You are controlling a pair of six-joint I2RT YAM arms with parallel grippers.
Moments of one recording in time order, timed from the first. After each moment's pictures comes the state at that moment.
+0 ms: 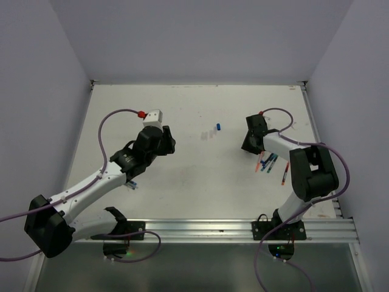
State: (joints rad) left arm -0.67 1.13 0.83 -0.26 -0.34 -0.56; right arm 0.26 1.67 0.94 -0.31 0.22 0.63
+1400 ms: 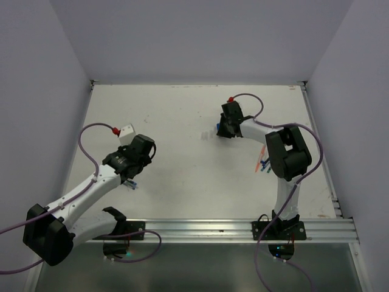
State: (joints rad) left arm -0.55 1.06 0.77 -0.66 -0.59 -0.84; right arm 0.41 2.00 1.29 -0.21 0.08 0.60
